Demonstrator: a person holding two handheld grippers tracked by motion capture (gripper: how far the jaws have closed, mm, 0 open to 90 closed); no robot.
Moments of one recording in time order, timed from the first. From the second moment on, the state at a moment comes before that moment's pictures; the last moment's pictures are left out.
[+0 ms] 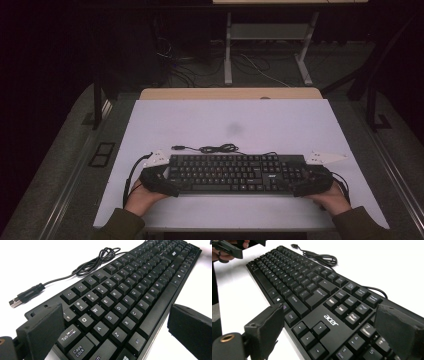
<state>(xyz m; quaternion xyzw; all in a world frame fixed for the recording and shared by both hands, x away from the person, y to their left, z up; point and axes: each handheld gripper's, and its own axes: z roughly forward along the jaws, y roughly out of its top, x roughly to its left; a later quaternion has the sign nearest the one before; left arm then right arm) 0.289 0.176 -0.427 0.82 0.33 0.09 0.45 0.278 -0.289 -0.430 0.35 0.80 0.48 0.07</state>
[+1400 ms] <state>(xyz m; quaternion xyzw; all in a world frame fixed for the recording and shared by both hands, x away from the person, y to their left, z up) 0.284 0.179 -0.425 0.82 0.33 0.10 0.46 0.301 -0.234 -0.425 0.32 0.80 0.50 0.05</state>
